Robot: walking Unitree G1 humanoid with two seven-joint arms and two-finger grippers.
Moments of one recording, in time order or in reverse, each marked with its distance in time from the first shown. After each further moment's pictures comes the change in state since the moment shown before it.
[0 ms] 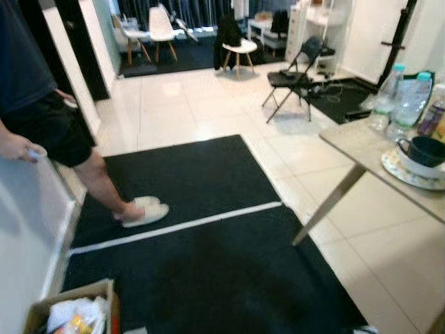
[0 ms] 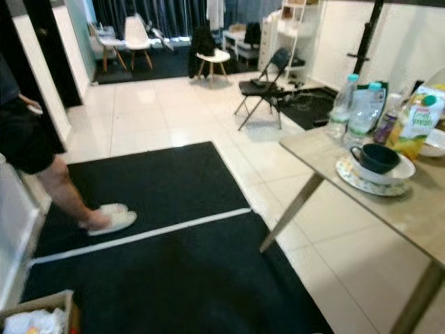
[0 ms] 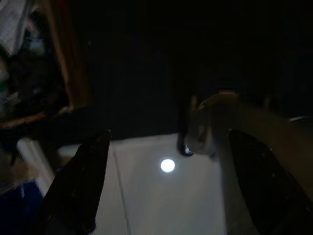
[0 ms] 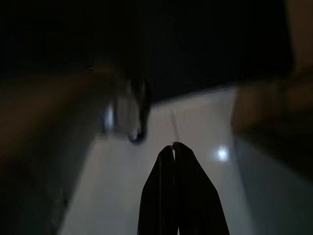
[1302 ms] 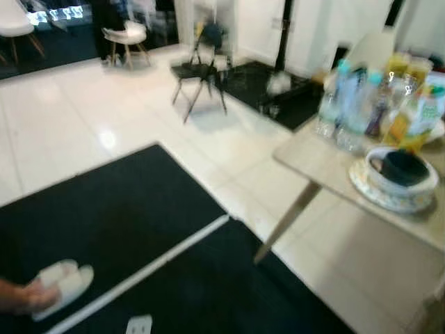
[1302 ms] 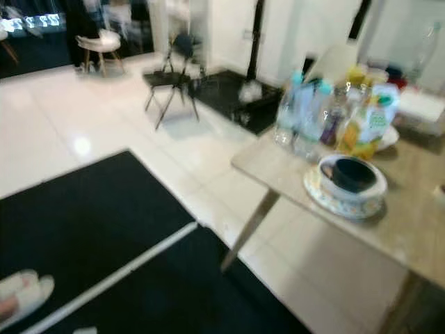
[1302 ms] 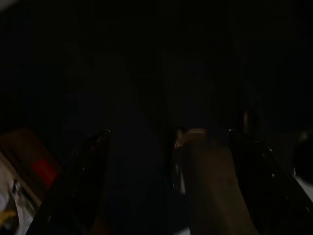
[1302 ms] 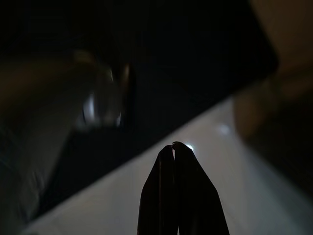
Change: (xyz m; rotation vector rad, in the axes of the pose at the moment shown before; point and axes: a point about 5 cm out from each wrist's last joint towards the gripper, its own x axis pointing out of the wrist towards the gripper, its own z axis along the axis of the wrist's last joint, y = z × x) left arm 0.004 -0.008 0.019 0.040 -0.051 -0.027; right arm -0.003 -0.012 0.006 -0.012 -0.011 -0.034
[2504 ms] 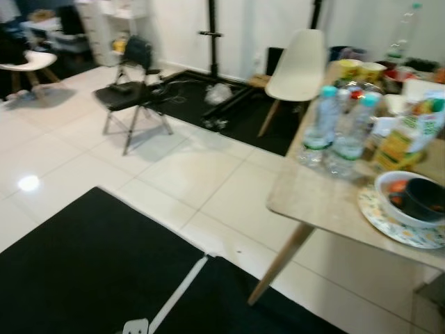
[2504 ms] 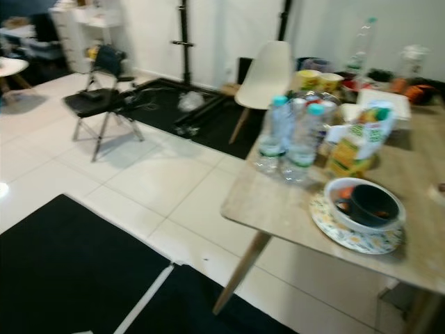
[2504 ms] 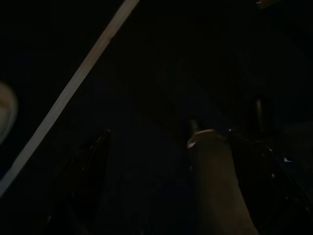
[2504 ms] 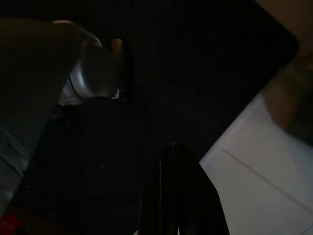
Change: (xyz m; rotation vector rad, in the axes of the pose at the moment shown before) left arm -0.002 0.005 -0.007 0.018 0.024 0.042; right arm 0.002 0.008 -0.007 -0.052 0.067 0.014
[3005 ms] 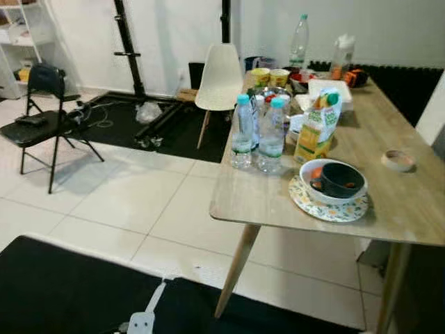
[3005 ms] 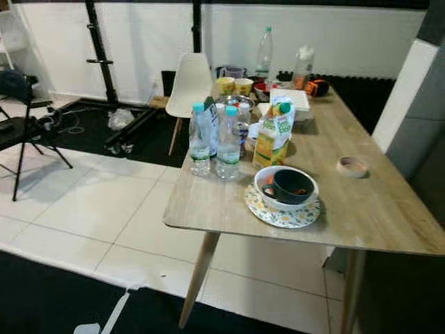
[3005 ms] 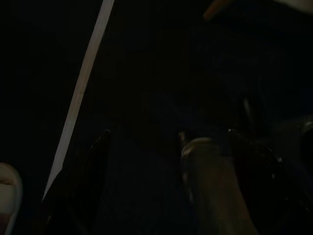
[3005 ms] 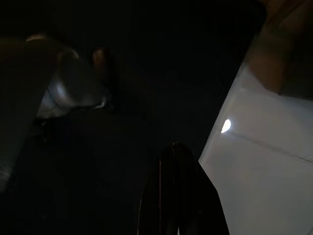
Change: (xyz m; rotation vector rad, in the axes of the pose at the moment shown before) left arm 0.002 -0.004 0.005 0.053 -0.008 -0.014; right arm 0.001 -0.002 0.008 -0.005 -0.003 -0.035
